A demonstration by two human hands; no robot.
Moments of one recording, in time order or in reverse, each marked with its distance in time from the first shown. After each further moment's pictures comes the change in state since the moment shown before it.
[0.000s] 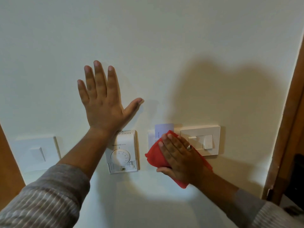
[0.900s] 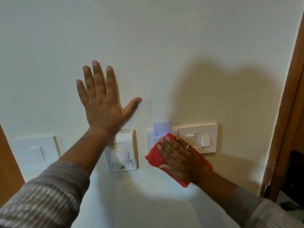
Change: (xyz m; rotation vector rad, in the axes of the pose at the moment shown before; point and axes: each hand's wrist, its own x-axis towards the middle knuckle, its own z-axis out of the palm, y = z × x) left_hand -0.003 0.000 -0.001 -0.014 -0.022 0.001; right_hand -0.010 0.001 0.004 -0.023 0.016 -0.080
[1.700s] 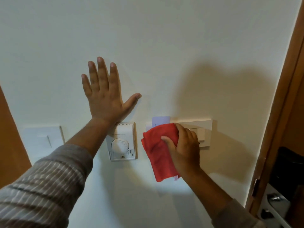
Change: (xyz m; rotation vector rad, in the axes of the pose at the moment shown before) left_hand 0.001 -0.002 -0.009 -0.026 -0.115 0.006; right_hand 0.049 -0.017 -0.066 0.495 -0.165 1.121
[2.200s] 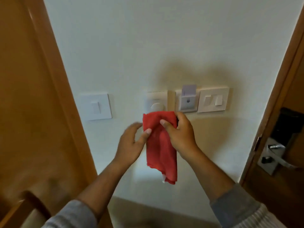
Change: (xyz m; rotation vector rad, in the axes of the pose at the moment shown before) left_hand -0.204 -0.059 -0.121 -1.004 -0.703 -0.455; right_hand -0.106 -0.138 0.002 0.541 -0.240 0.353
